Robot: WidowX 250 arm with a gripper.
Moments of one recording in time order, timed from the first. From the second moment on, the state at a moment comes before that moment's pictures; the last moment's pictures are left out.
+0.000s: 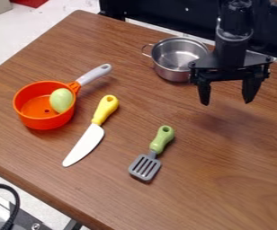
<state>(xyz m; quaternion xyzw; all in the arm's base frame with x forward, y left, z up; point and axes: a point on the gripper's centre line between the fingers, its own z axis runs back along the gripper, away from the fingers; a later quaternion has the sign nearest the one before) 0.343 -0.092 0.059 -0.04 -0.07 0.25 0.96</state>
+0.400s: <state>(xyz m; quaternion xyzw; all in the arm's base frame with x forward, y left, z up) 0.335 -0.080 0.043 -0.03 -0.04 0.29 0.95</state>
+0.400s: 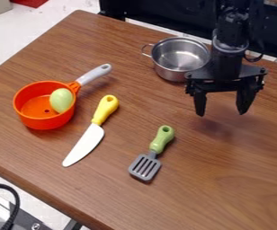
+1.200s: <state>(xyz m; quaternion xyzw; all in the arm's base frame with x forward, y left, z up) 0.350 0.003 0.079 -0.04 -0.11 0.58 0.80</state>
